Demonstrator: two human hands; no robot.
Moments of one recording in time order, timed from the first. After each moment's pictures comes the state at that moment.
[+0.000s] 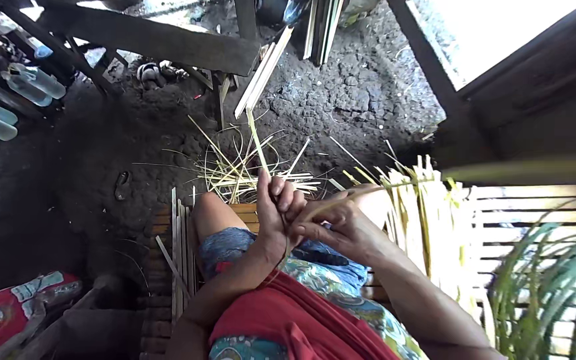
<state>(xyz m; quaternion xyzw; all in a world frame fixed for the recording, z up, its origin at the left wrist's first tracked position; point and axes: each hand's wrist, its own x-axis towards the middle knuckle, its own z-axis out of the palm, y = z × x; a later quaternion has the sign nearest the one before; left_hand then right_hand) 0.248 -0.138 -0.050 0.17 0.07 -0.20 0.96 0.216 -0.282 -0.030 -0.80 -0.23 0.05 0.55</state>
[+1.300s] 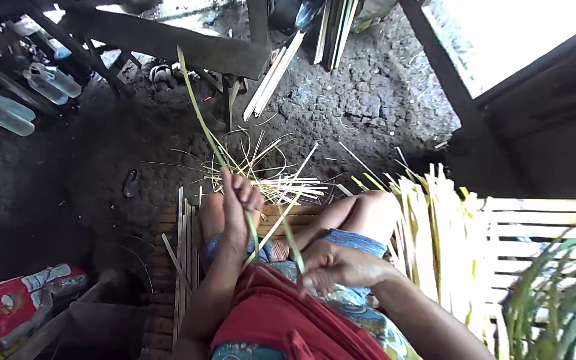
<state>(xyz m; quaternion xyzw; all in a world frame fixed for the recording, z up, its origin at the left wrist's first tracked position) 0.270 -0.081 -0.077 0.34 0.08 -0.09 0.93 0.202 -0.278 -0.054 -0.60 -0.30 0.35 0.65</state>
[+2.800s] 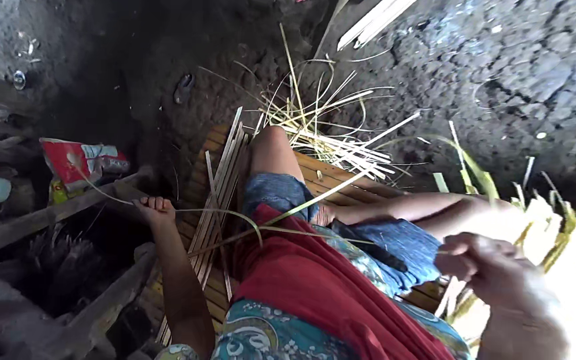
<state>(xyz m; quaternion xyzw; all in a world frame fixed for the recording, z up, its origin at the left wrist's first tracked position) 0.099 0.191 -0.184 0.33 0.48 0.38 0.72 0.173 -0.372 -0.112 -0.62 -0.02 0.29 0.73</state>
